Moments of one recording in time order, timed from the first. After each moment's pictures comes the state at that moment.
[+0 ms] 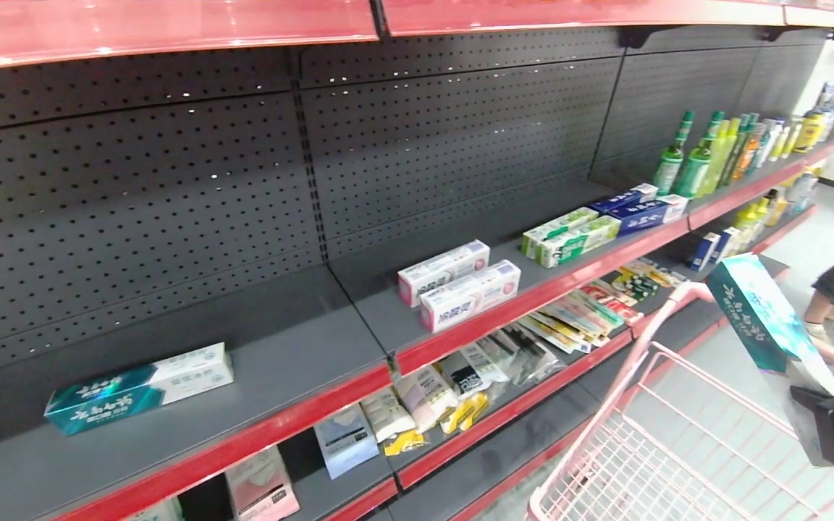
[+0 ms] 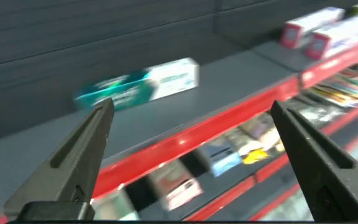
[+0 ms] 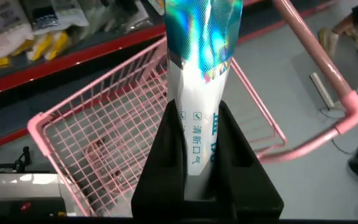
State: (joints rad) left arm 0.00 0.00 0.00 0.00 0.02 0.02; right arm -0.03 1.15 -0.37 -0.24 -0.14 -0.28
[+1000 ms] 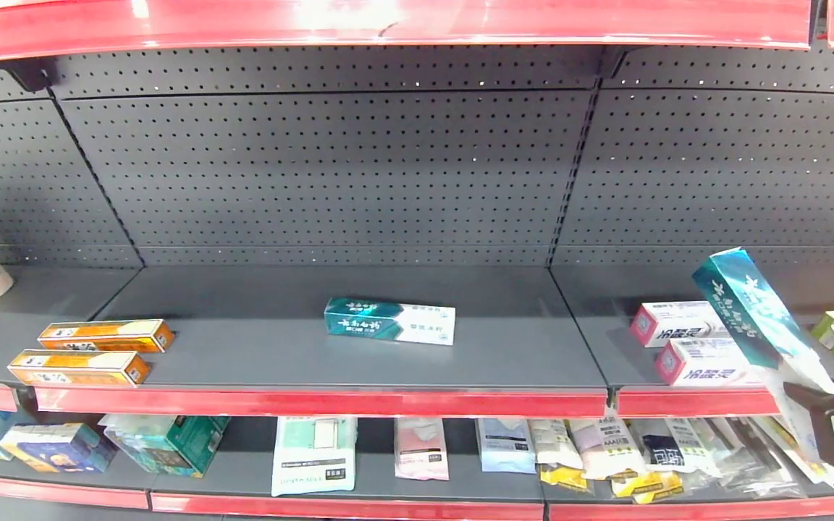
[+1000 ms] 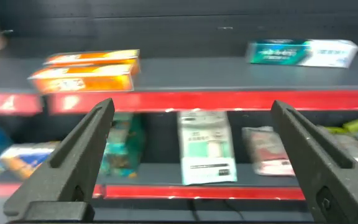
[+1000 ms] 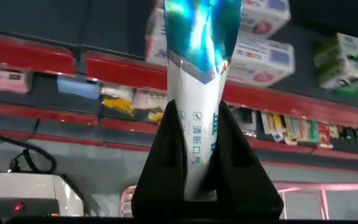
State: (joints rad) left arm 0.00 0.00 0.00 0.00 0.02 0.02; right arm -0.01 1.13 -0.37 -0.24 -0.14 -0.30
